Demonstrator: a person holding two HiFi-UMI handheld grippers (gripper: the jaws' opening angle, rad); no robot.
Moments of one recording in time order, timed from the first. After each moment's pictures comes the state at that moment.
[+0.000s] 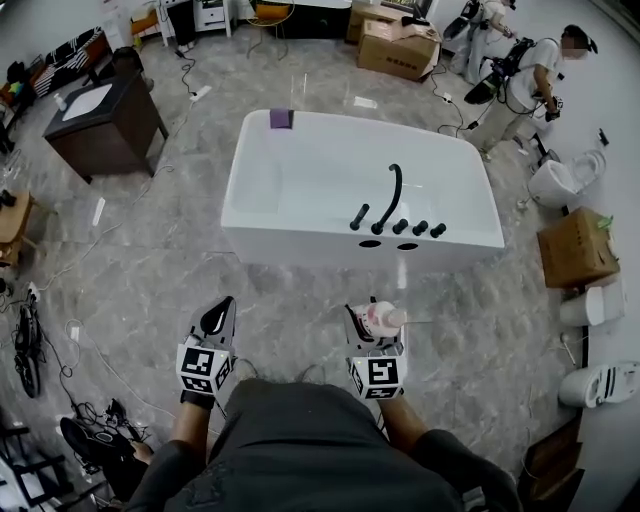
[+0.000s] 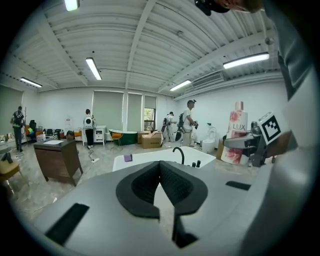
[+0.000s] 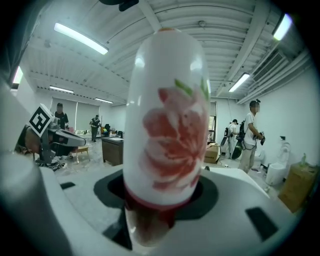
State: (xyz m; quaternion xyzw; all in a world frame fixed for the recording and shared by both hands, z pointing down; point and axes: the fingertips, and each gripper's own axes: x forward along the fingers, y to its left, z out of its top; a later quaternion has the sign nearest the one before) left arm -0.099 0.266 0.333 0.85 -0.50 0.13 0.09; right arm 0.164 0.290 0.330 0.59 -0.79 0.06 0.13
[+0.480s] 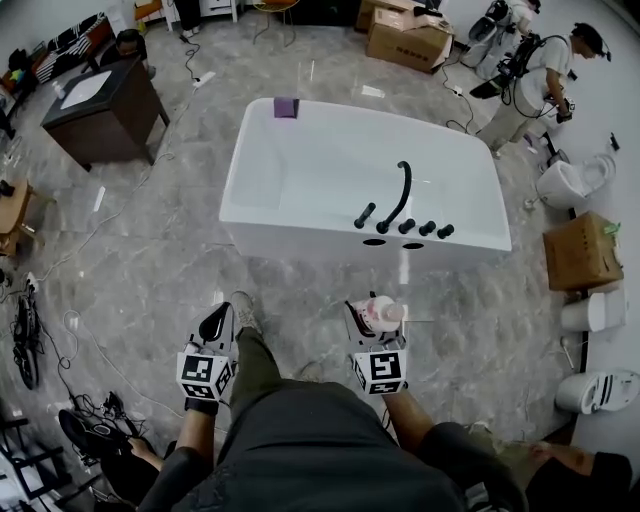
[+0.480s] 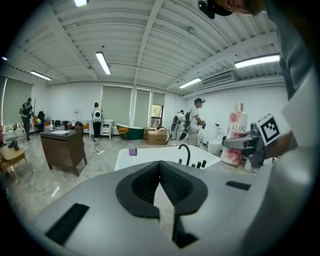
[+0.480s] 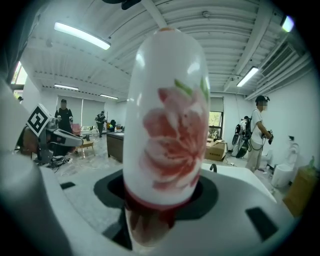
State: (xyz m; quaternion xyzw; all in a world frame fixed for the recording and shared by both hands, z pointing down) left arm -0.109 0.247 0.372 0.83 -0.53 0.12 0.13; right arm 0.161 0.245 0.362 0.56 -0.81 0.06 0.16
